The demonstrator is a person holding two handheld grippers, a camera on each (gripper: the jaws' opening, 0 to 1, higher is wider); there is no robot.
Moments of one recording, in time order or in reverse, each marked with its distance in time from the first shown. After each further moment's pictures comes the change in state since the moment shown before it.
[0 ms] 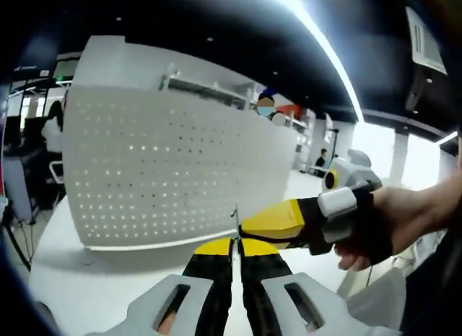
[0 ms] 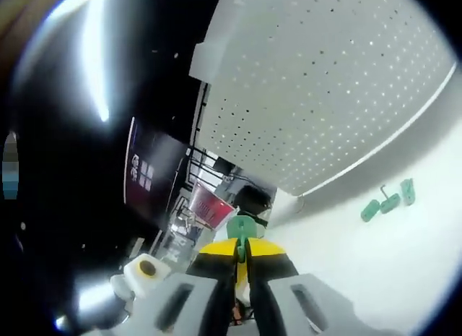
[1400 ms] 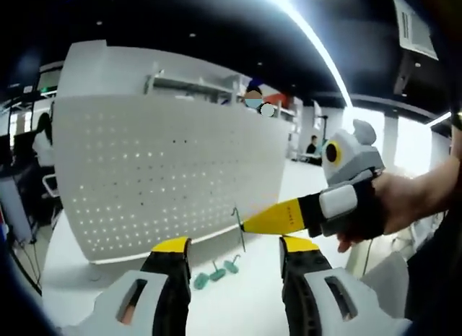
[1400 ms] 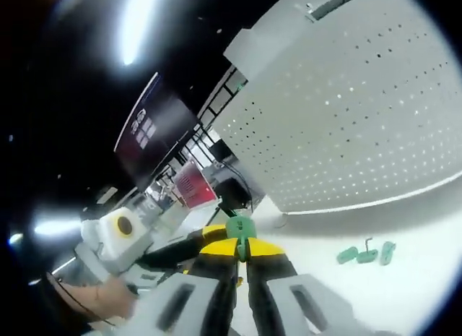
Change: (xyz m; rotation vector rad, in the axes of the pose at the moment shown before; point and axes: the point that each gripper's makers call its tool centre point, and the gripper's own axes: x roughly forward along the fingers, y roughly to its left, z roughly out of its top) left arm -0.001 0.013 0.007 0.076 0.049 -0.060; right arm 0.010 0.007 0.006 -0.430 0.051 -0.063
